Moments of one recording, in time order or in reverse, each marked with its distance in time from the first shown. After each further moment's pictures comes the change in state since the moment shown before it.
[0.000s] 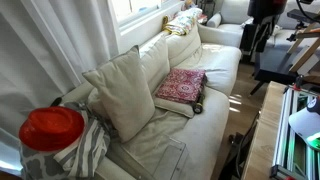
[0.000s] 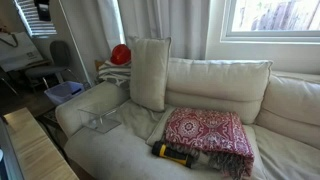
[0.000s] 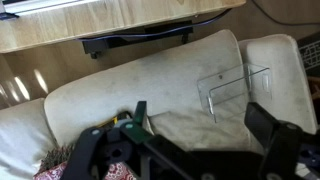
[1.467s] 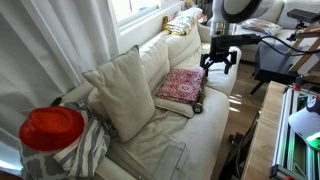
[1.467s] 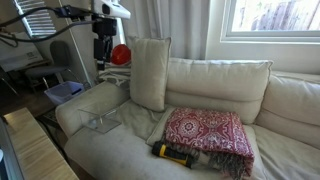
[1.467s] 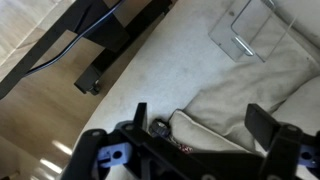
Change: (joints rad) arm -0.167 0.616 -0.083 0.076 0.062 0.496 0.265
